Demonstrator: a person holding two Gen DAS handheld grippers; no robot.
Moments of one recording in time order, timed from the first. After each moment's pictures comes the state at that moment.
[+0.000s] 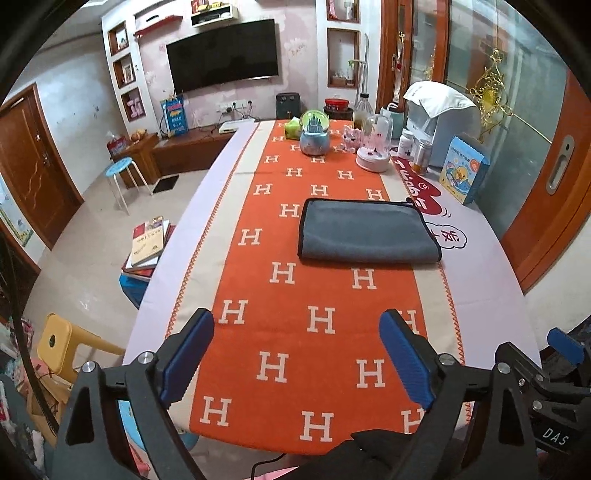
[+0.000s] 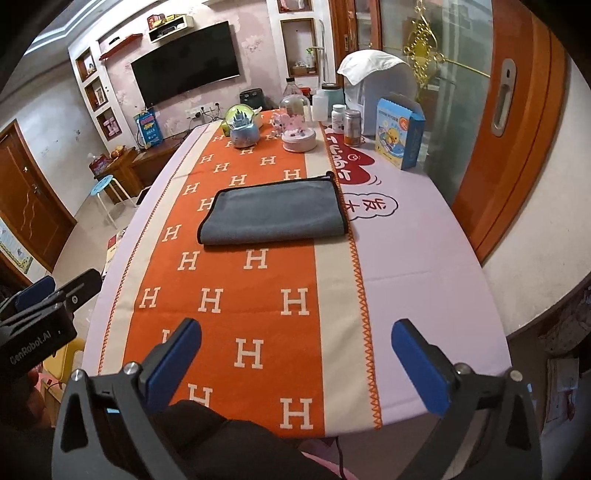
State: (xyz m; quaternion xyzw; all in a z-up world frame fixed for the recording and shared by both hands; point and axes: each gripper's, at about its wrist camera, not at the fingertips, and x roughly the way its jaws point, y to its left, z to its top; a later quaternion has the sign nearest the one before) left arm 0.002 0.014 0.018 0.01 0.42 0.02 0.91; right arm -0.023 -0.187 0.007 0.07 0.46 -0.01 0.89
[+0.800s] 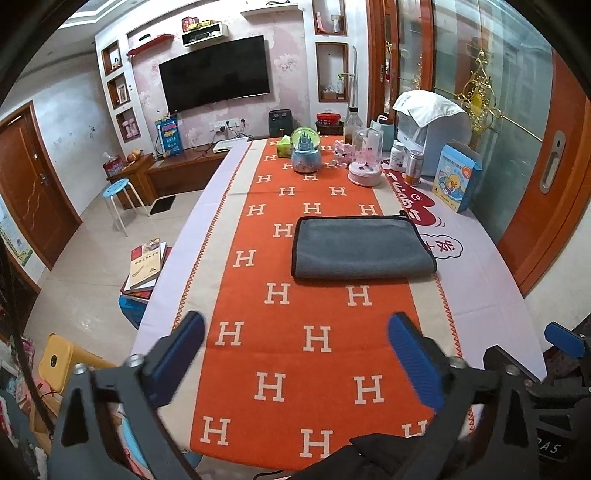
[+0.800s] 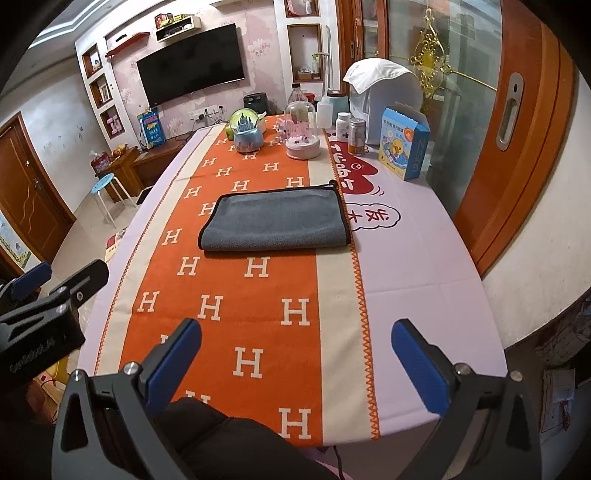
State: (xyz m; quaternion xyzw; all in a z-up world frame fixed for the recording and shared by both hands) left arm 0.005 0.004 0.027 0.03 0.40 0.00 0.92; right arm -0.016 -0.181 0.010 0.05 0.45 -0.01 0.89
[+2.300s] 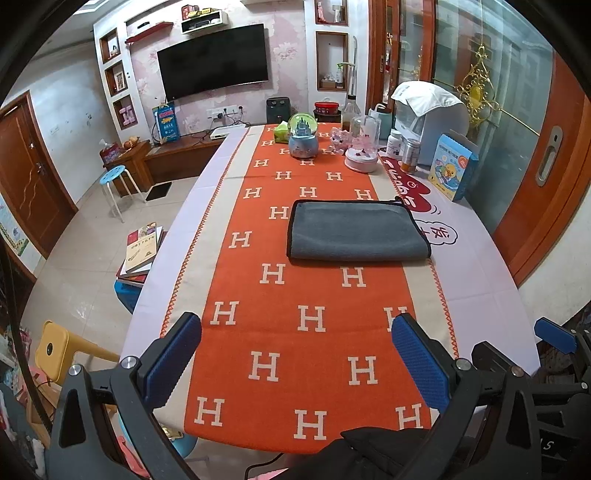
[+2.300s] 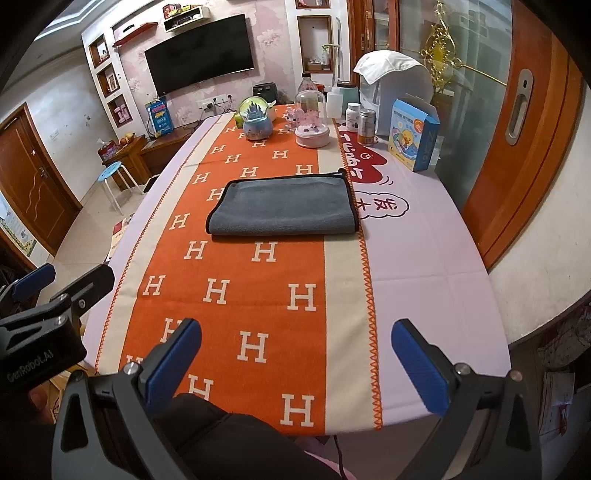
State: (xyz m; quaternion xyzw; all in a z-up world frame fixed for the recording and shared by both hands) left arm -0.007 0.005 0.013 0.01 0.42 0.00 0.91; right arm -0.023 -0.175 0.003 0.04 0.47 0.01 0.88
